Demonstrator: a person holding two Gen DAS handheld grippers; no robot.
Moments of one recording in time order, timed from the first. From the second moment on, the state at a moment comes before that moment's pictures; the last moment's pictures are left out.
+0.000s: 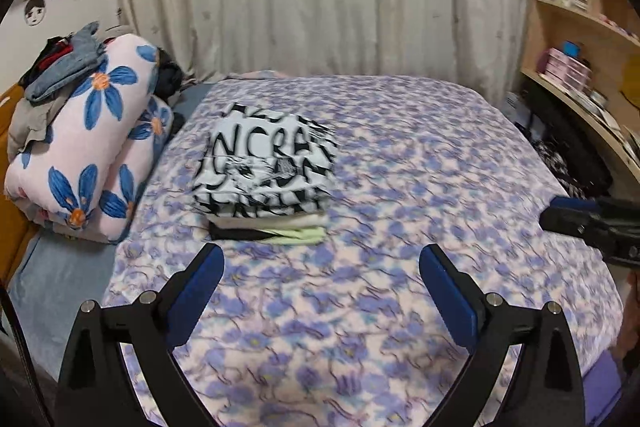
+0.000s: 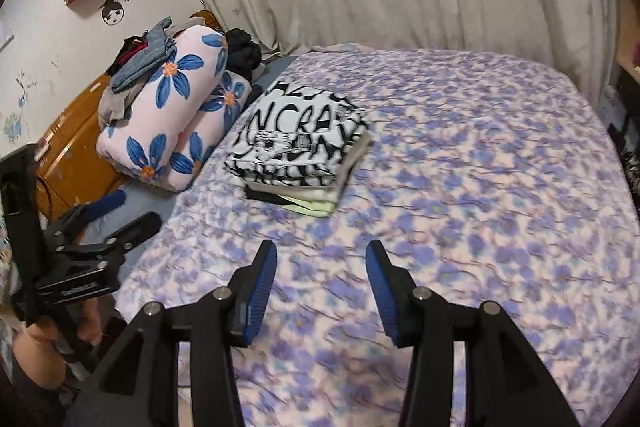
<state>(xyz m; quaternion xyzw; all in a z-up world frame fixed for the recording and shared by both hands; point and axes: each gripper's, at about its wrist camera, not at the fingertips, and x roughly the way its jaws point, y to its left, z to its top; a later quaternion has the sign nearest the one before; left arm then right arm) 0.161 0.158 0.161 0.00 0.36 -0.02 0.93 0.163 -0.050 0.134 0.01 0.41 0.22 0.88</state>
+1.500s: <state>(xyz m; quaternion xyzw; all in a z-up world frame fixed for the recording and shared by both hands) 0.054 0.062 -0.021 -0.04 0.44 0.05 0.90 0.026 -0.100 -0.041 0.07 0.44 0.10 0.89</state>
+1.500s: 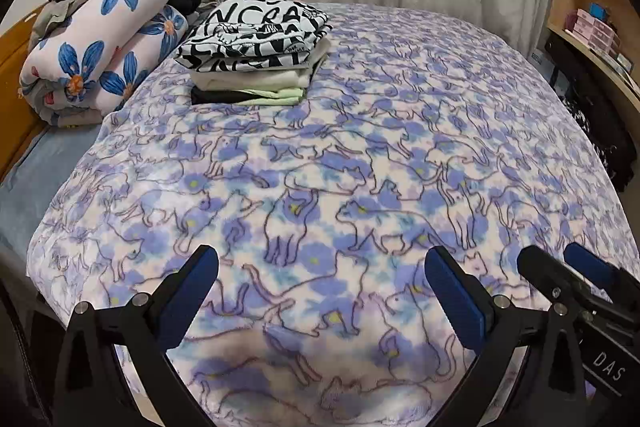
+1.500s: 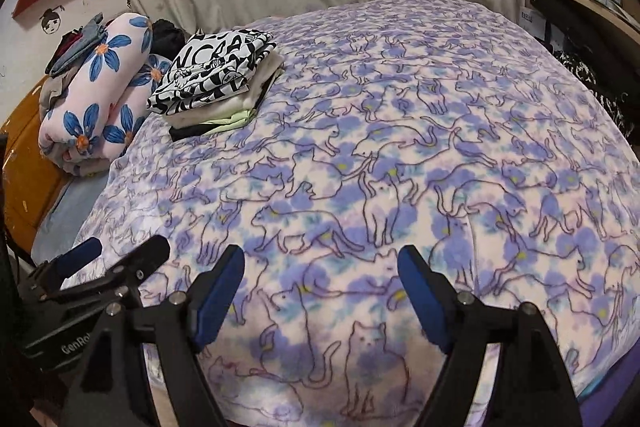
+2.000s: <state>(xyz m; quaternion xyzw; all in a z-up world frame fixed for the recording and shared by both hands) 0.051 0.061 -0.017 -0.04 0.44 0.04 0.90 0.021 -0.102 -0.035 0.06 0.42 0.09 0.90</state>
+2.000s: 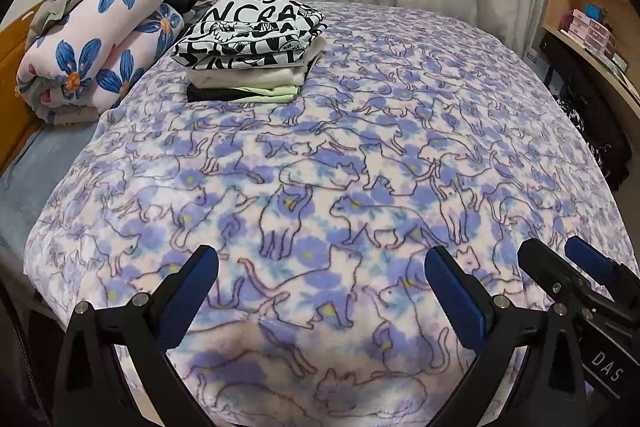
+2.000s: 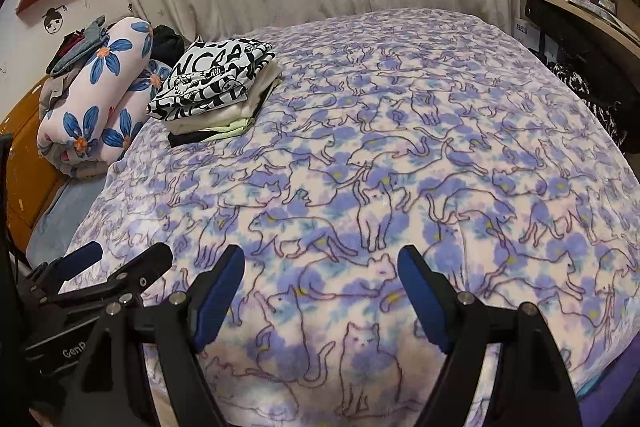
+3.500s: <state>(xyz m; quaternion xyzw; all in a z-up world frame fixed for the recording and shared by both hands) 0.053 0.064 -0.016 -0.04 0.45 0.03 0.89 0.020 -0.107 -0.035 0.06 0.42 0.09 0.90</state>
